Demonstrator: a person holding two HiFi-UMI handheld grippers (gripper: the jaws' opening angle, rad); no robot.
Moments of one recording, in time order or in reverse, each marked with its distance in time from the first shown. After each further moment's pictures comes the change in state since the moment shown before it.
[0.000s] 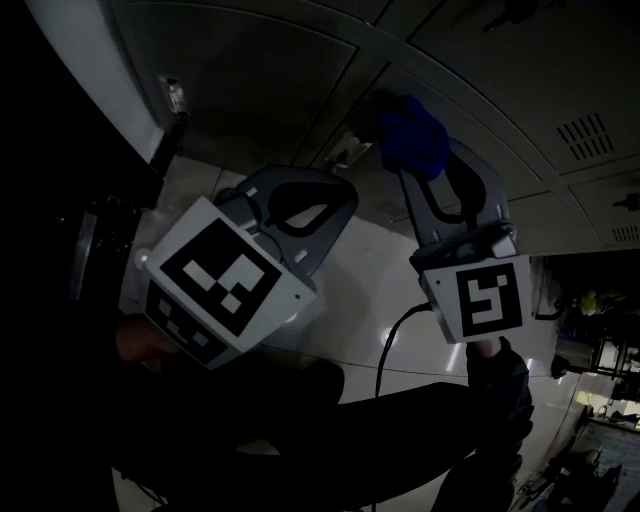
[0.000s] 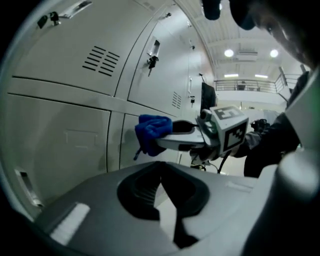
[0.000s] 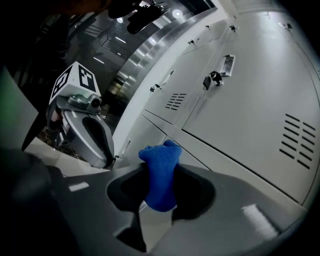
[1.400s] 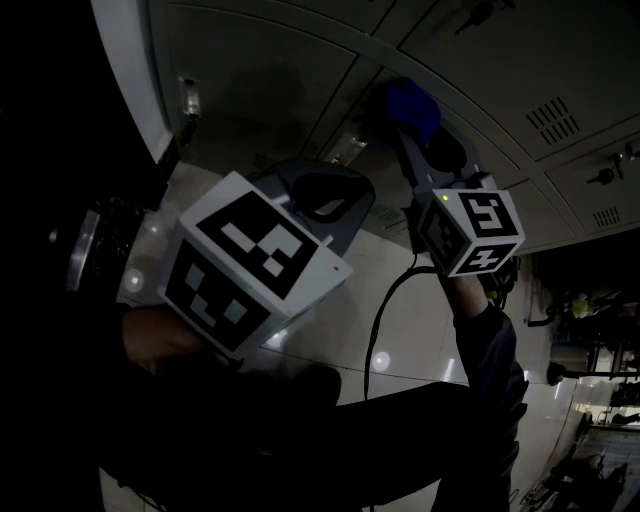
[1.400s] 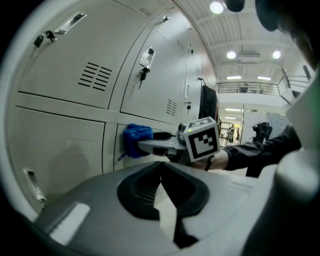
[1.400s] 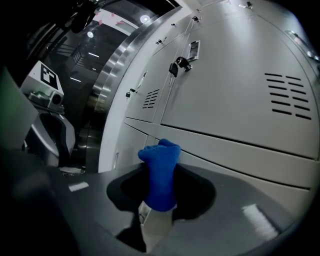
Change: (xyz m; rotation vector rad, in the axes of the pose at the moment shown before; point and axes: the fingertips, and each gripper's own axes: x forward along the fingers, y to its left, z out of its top) left arm -0.017 -0.033 0.017 -0.031 -0.021 0.007; right arm 0.016 -0.028 -0.011 0.261 -0.049 -0.067
